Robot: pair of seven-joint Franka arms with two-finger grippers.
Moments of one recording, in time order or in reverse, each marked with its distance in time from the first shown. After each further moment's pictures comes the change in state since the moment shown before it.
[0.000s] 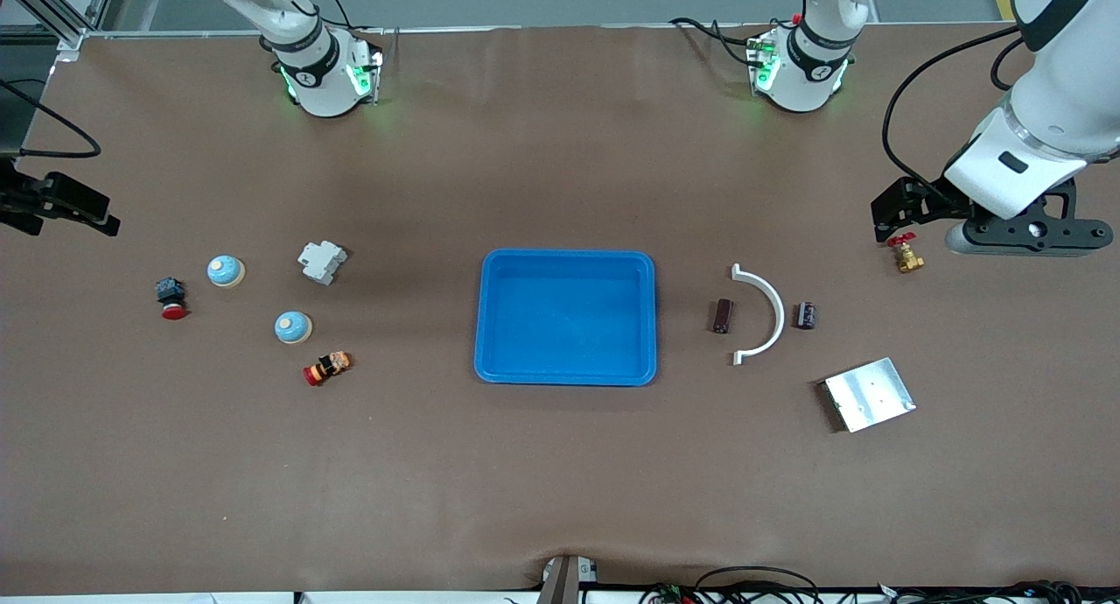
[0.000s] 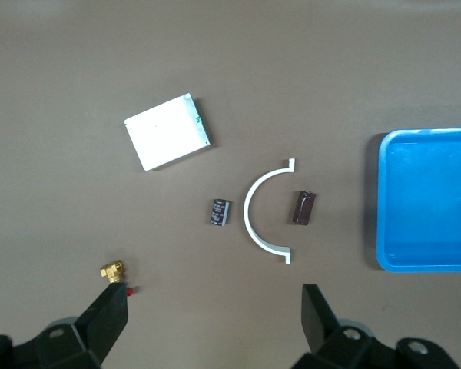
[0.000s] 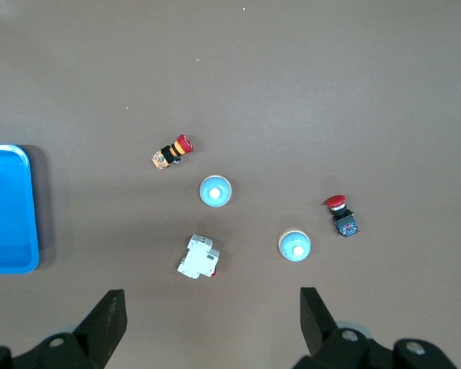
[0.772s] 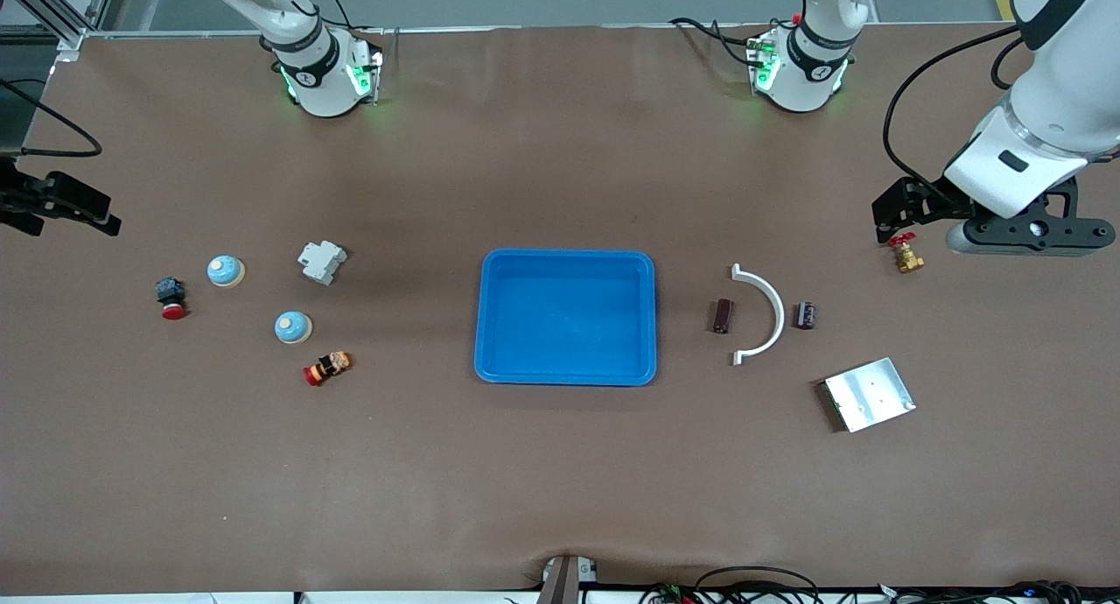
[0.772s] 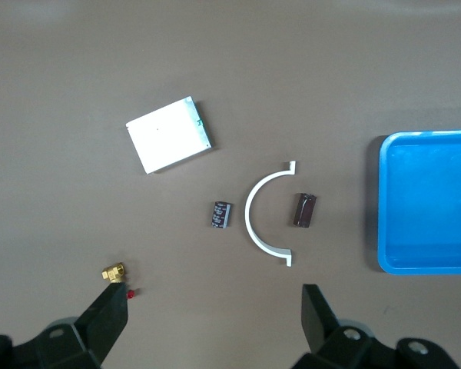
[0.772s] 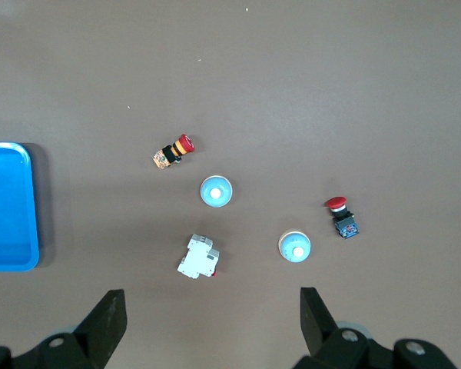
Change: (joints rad) left arm 0.000 -0.001 -0.001 0.001 0.001 0.004 0.000; right arm 0.002 0.000 0.001 0.000 0.000 0.000 -0.009
